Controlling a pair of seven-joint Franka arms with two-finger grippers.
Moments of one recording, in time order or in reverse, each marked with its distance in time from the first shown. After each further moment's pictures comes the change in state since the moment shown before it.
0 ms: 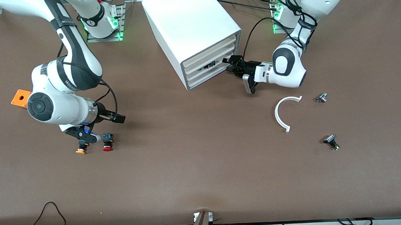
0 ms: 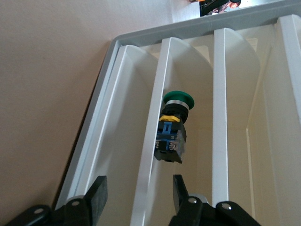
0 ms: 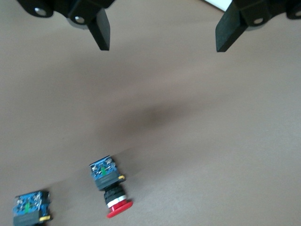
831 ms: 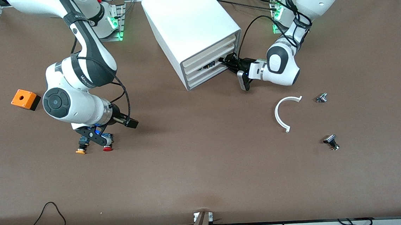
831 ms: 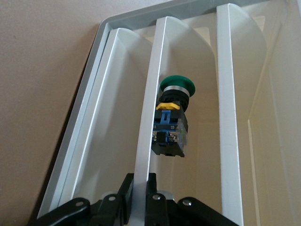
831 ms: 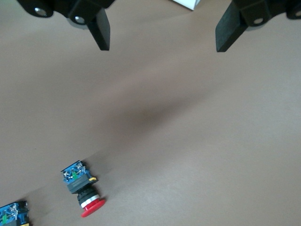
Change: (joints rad) left arm -0.003 0.016 -0.036 -0.009 -0.005 0.020 0.026; right arm 0.068 0.054 0.000 0.129 0.000 0.005 0.187
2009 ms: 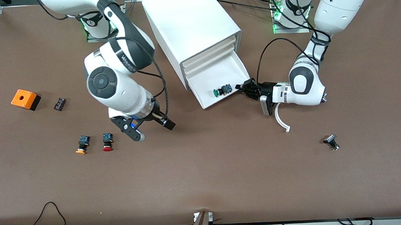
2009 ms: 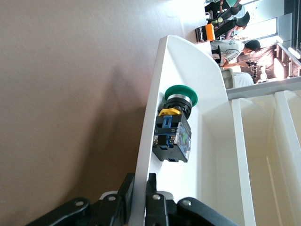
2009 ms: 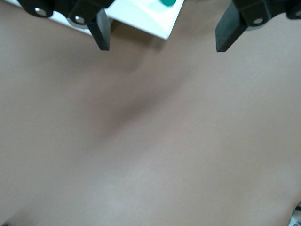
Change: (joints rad) left arm 0.073 0.104 0.149 0.252 0.111 -0.040 -0.003; right arm 0.214 0.156 0.004 0.338 0.001 -0.001 0.443
